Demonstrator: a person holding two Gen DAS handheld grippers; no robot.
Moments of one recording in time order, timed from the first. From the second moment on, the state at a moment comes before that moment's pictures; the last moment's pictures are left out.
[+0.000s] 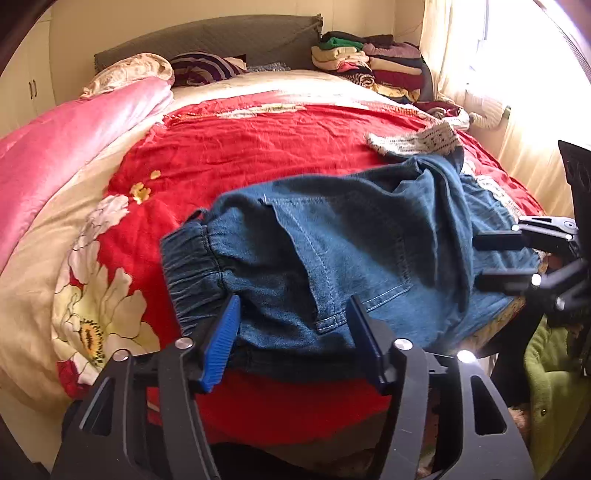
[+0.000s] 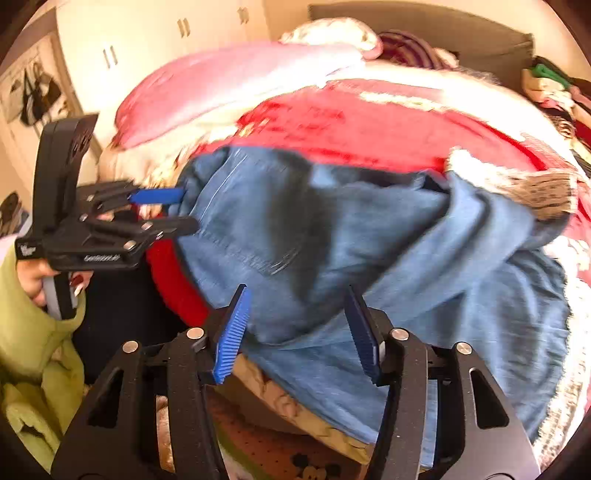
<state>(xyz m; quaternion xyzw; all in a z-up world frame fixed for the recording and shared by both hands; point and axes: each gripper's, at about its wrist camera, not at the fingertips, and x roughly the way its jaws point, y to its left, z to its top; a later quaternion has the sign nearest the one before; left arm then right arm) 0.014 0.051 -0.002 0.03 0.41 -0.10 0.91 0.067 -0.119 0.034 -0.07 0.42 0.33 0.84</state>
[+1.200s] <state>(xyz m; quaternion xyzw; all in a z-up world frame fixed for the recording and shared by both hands) 0.054 -0.074 -0.003 -0.03 0.44 -0.29 0.85 0.174 -0.198 0.088 -0.04 0.37 0.21 0.90</state>
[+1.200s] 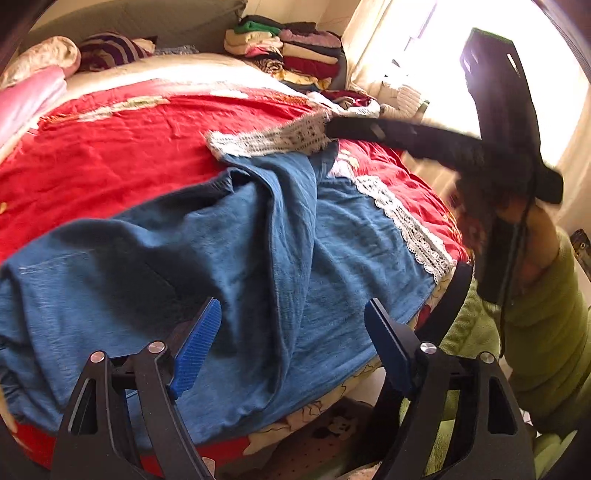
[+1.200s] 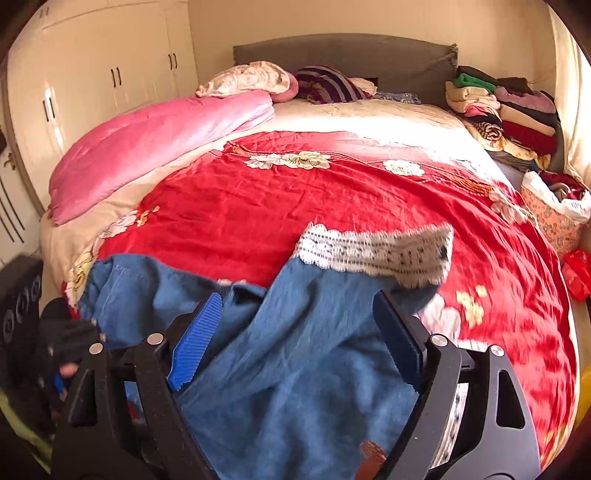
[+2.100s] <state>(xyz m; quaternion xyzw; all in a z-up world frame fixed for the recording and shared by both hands) 0.080 -0.102 -0.047 -0.07 0.45 -0.33 0.83 0.332 -0.118 -0.010 -0.12 0.50 0.14 0.85</state>
